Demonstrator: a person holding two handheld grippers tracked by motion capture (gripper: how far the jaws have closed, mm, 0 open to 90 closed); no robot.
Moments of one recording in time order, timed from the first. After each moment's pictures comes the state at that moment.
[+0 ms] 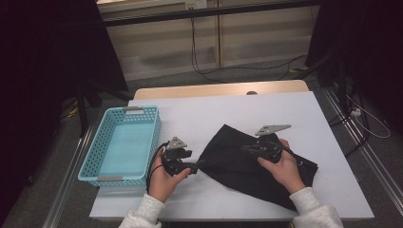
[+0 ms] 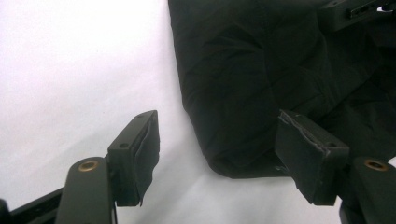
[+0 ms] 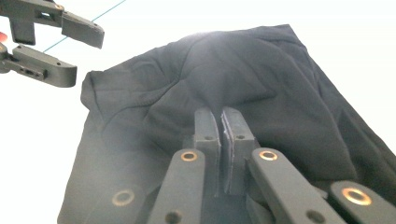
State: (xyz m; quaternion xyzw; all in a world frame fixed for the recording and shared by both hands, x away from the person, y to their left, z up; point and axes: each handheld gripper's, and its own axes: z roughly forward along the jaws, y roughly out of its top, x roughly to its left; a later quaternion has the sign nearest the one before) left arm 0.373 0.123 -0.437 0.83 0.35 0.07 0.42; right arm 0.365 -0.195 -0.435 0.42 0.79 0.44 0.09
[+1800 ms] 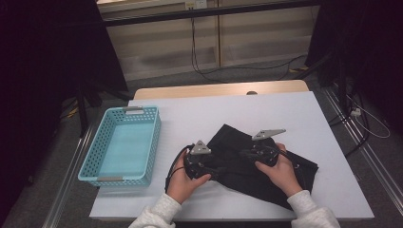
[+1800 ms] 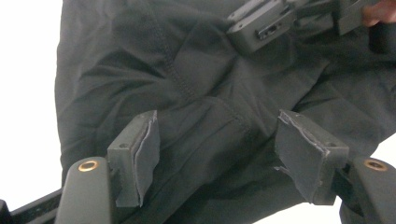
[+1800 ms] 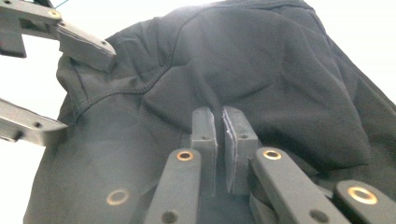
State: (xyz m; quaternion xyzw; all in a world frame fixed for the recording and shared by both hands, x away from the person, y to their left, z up) left arm 0.366 0.065 -0.453 0.86 0.27 0.03 0.43; right arm 0.365 -0.189 -0.456 0.43 0.80 0.41 0.09
